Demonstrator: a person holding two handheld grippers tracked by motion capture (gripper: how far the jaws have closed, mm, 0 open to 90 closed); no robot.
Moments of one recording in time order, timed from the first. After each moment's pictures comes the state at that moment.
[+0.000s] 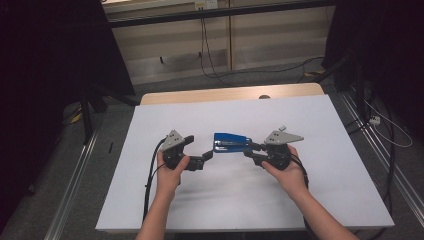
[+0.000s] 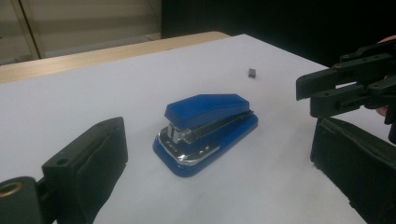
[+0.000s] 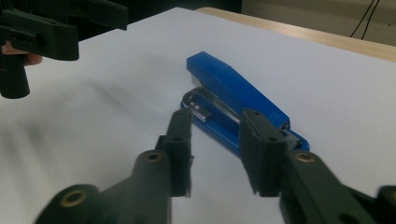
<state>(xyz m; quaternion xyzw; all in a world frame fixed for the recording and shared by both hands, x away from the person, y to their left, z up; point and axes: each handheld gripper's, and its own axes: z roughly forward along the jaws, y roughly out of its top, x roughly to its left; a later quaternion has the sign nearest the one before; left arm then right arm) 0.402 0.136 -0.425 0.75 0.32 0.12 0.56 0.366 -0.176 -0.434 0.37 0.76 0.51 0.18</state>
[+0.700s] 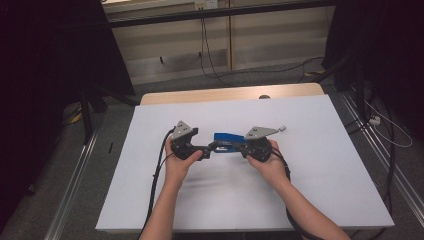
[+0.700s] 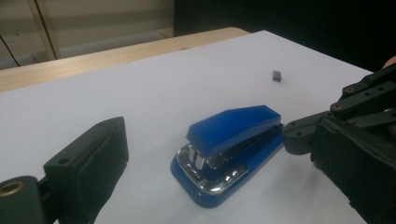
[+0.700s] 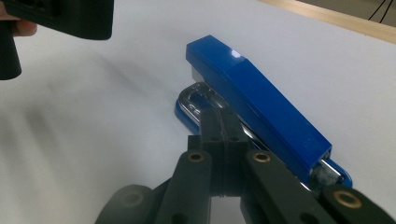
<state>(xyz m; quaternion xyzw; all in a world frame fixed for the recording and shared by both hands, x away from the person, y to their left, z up) 0.432 0.117 -0.427 0.76 0.33 0.14 0.54 0.403 -0.139 -0.450 0.35 0.79 0.47 0.17</state>
